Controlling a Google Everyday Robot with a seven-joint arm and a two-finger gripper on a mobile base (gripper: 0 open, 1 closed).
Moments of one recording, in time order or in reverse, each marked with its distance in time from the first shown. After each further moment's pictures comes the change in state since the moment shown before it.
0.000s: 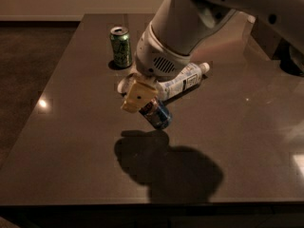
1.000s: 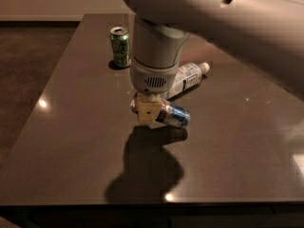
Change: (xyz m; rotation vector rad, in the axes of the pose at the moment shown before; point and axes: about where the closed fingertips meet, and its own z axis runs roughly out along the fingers) arm 0.047 -0.004 0.026 0.012 0.380 -0.137
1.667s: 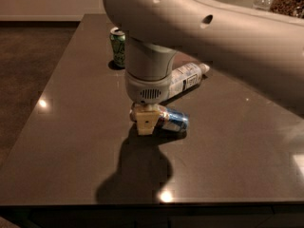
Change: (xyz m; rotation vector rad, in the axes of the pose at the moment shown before) arm 0.001 0.006 0.021 -0.005 0.060 -0.052
